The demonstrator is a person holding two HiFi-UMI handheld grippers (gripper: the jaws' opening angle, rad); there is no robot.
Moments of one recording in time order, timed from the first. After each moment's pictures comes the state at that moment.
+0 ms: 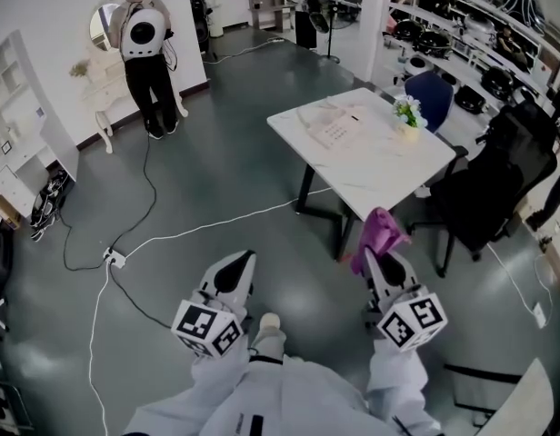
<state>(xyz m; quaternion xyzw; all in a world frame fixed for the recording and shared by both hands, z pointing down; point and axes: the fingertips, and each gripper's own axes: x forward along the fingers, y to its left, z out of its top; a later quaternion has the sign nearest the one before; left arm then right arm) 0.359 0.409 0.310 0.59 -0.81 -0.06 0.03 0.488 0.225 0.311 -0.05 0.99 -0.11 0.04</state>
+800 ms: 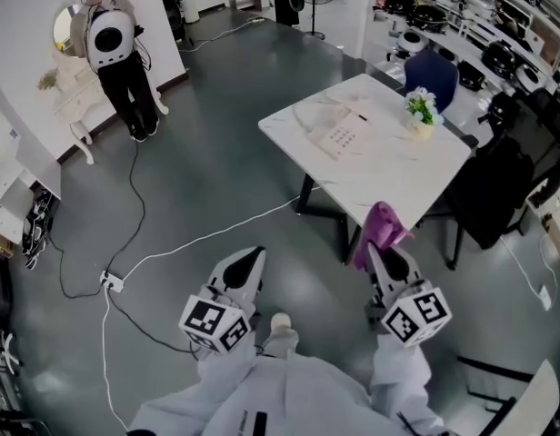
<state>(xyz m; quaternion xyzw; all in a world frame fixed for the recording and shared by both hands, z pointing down) 0.192 0.300 0.347 0.63 -0.77 -0.06 0.08 0.327 0.139 0.347 -0.10 0.99 -0.13 0.01</state>
